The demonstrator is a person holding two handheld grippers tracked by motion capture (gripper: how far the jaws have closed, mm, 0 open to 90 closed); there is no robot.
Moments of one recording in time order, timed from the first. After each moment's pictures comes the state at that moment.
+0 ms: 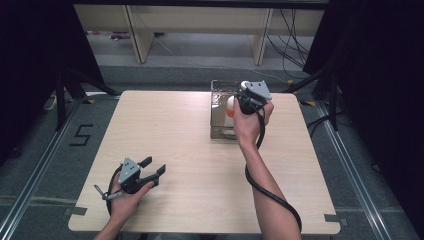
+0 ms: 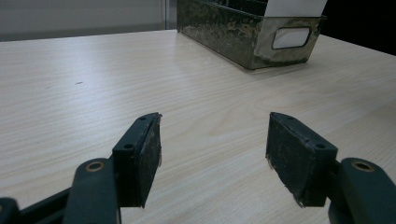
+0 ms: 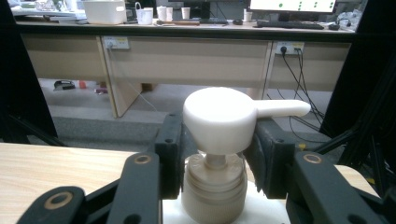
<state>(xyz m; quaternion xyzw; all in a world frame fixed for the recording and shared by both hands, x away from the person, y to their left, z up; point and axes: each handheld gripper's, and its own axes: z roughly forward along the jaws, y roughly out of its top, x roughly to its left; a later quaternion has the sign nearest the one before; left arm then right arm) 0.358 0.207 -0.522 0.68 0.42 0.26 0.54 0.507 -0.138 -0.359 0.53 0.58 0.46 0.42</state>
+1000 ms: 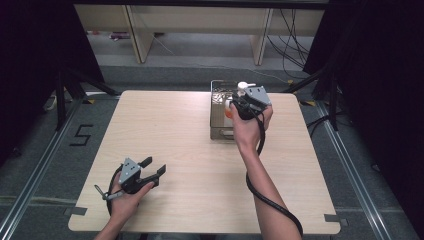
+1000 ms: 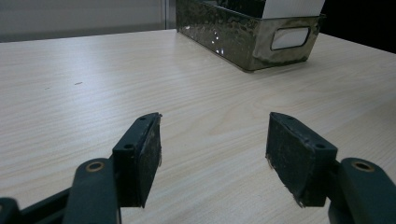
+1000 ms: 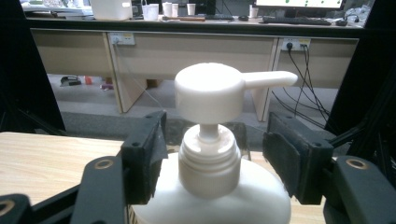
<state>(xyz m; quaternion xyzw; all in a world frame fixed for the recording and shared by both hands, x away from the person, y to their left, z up) 0.358 0.206 -0.522 0.68 0.42 0.26 0.54 0.495 -0.137 -0.368 0.53 0.58 0.46 0.41</state>
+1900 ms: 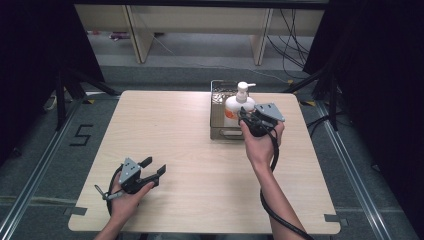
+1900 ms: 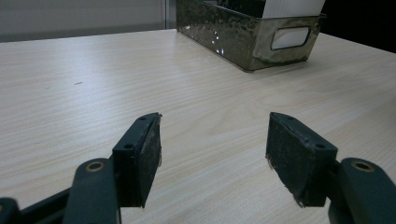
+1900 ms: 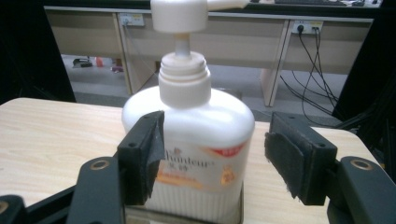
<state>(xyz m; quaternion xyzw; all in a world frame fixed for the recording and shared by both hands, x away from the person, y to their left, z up) 0.358 0.206 -0.522 0.68 0.42 0.26 0.54 0.456 -0.169 -0.387 0.52 0.61 0.45 0.39</state>
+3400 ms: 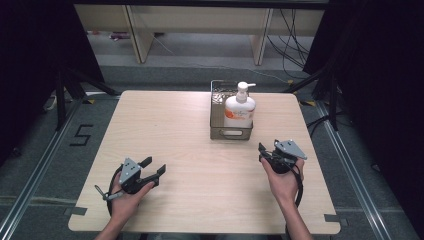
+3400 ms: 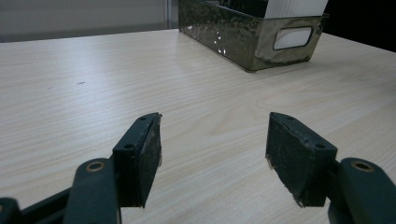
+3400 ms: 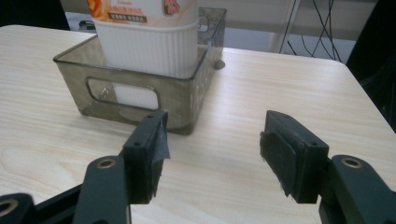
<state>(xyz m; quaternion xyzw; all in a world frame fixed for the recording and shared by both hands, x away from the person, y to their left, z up) 0.357 0.206 -0.522 0.68 0.42 0.26 0.54 0.395 -0.238 -0.464 0.52 0.66 0.43 0.34</state>
